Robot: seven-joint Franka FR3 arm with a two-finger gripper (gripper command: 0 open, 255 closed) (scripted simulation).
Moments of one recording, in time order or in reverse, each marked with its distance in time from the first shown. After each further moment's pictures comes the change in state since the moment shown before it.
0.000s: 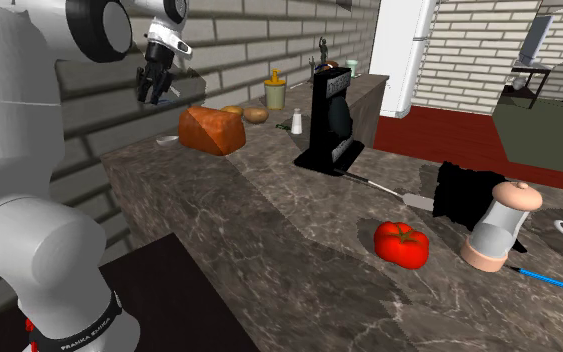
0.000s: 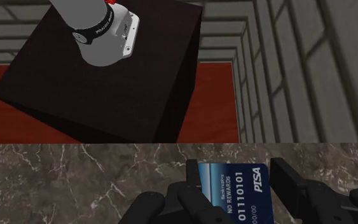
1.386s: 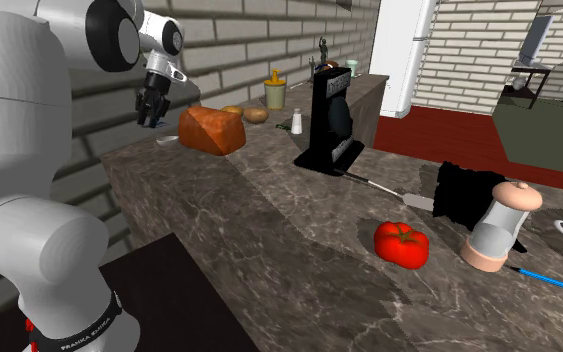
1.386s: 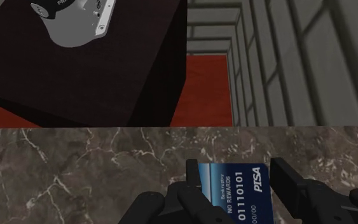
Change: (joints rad) arm 0.061 0.091 0.015 -0.098 -0.011 0.200 0.036
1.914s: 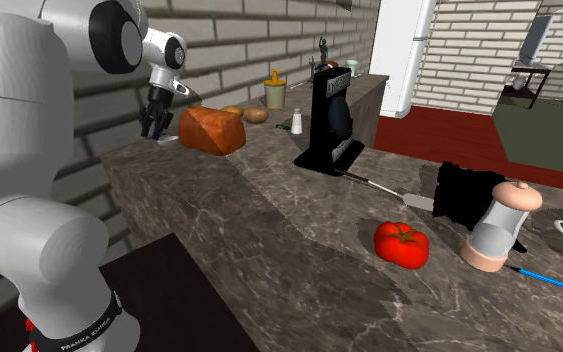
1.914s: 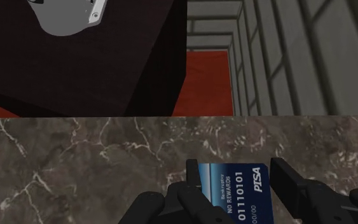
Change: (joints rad) arm 0.001 0.016 -0.005 -0.085 -0.009 0.098 -0.022
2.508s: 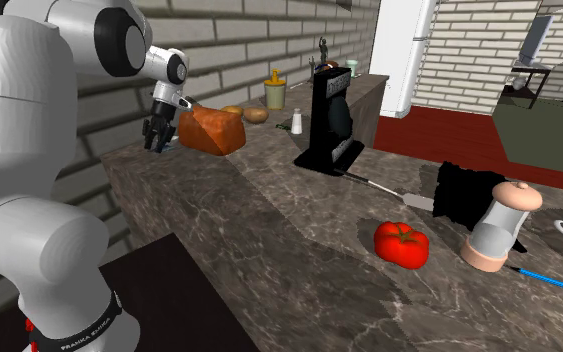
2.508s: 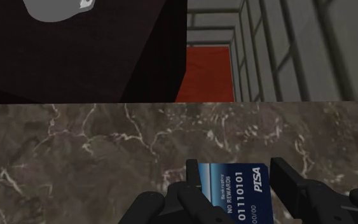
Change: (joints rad) arm 0.004 0.027 -0.005 -0.083 -0.010 0.107 -0.020
